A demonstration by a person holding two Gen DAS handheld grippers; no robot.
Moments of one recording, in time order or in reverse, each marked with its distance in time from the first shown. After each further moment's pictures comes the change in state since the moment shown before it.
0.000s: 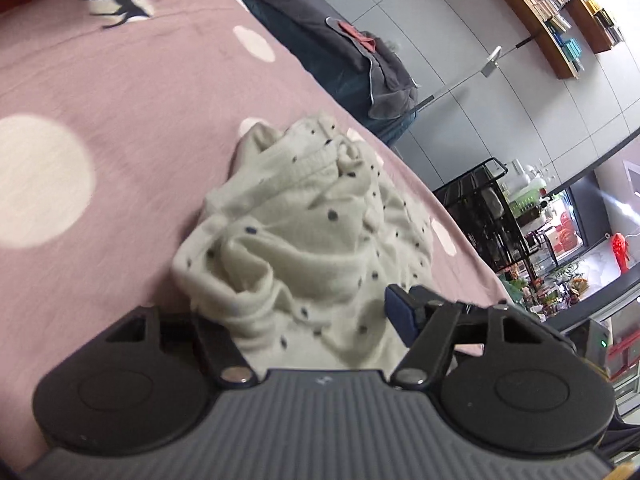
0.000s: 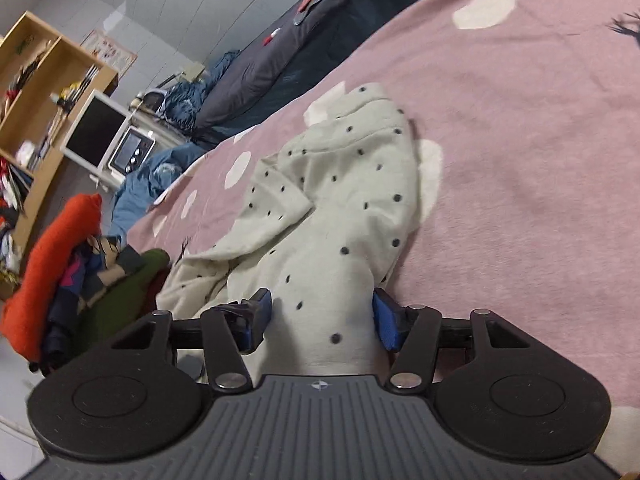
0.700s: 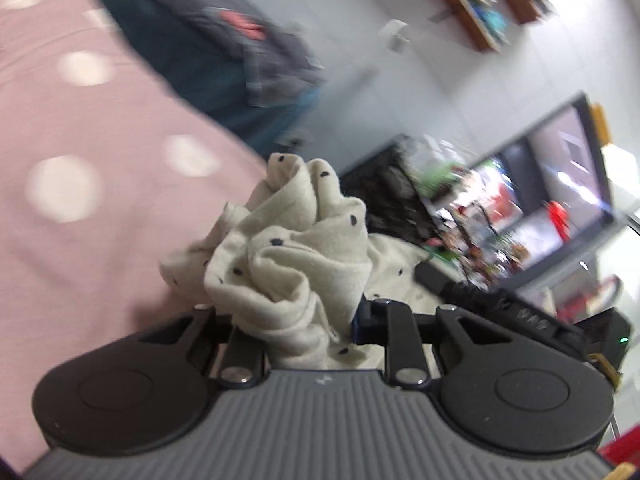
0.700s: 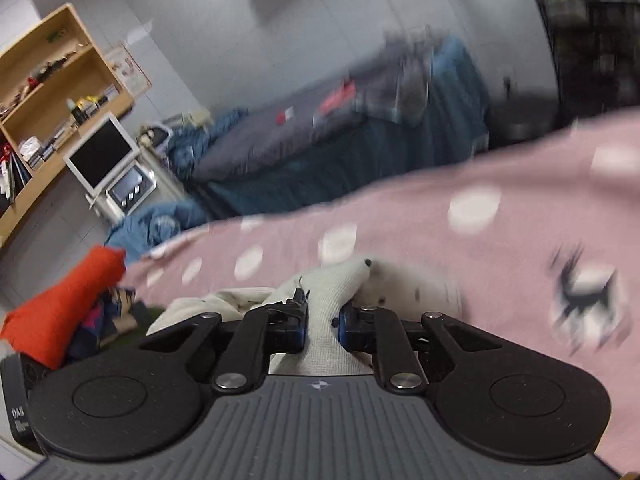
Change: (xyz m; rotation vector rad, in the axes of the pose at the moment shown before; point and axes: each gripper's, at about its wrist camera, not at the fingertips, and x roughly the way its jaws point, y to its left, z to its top) left arm 0.001 -0.175 0.029 0.079 0.094 -0.255; right arm -0.137 0.060 0.072 -0.236 -0.263 -0.131
